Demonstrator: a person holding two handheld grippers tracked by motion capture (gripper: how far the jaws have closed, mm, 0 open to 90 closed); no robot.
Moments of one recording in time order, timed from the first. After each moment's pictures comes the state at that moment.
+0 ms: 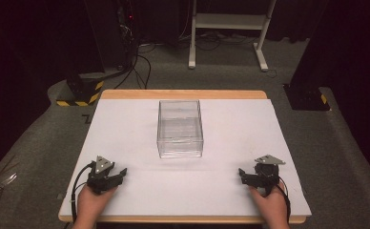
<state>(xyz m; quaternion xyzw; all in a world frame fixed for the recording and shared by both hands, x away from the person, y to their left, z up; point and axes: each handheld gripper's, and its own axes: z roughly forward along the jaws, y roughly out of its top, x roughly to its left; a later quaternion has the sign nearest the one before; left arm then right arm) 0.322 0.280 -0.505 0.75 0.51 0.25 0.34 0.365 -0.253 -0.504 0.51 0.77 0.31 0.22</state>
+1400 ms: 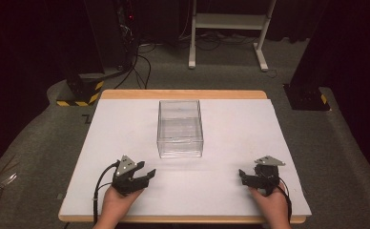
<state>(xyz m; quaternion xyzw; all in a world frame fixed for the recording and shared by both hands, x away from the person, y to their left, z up) 0.314 0.199 -0.473 0.76 0.44 0.19 0.44 0.361 -0.252 -0.502 0.50 0.78 0.31 0.22</state>
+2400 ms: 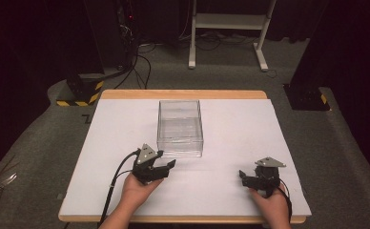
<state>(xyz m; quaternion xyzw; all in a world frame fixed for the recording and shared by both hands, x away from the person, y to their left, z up) 0.347 0.146 -0.458 0.76 0.41 0.18 0.47 0.357 -0.253 -0.504 0.50 0.77 0.31 0.22</state>
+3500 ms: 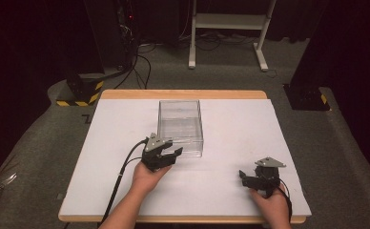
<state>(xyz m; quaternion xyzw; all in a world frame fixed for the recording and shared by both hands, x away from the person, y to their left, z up) 0.386 0.129 -0.460 0.75 0.40 0.18 0.50 0.357 -0.253 -0.504 0.50 0.77 0.31 0.22</state>
